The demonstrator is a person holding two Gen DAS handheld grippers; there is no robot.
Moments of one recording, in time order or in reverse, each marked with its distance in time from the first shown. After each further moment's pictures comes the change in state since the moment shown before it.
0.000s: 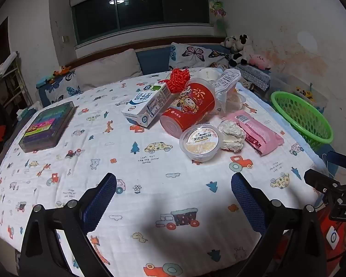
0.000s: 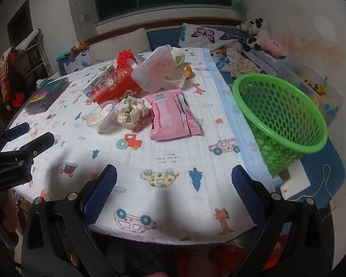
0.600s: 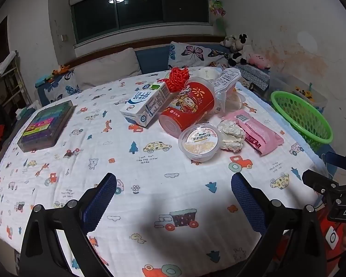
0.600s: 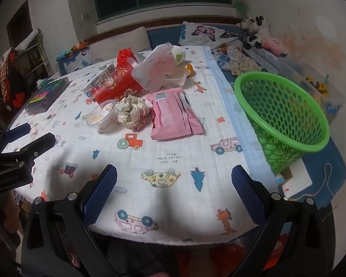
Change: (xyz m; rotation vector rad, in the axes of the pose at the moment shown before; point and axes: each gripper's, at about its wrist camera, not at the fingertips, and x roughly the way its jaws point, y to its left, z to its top) left arm 0.002 -0.004 0.001 0.000 -0.001 -0.004; right arm 0.003 0.000 0.000 0.002 0.011 0.001
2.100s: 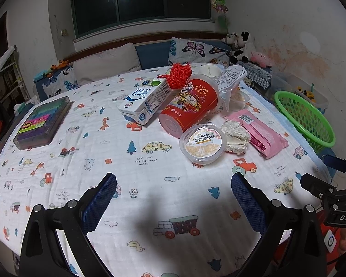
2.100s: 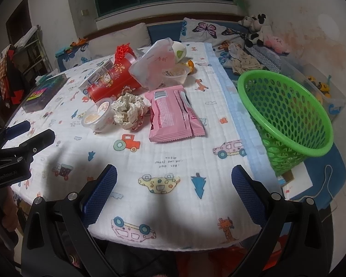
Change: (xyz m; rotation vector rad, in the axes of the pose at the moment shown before) left arm 0.019 0.004 0.003 -0.019 0.031 -0.010; right arm 0.018 -0.003 0.007 -0.005 0.023 0.006
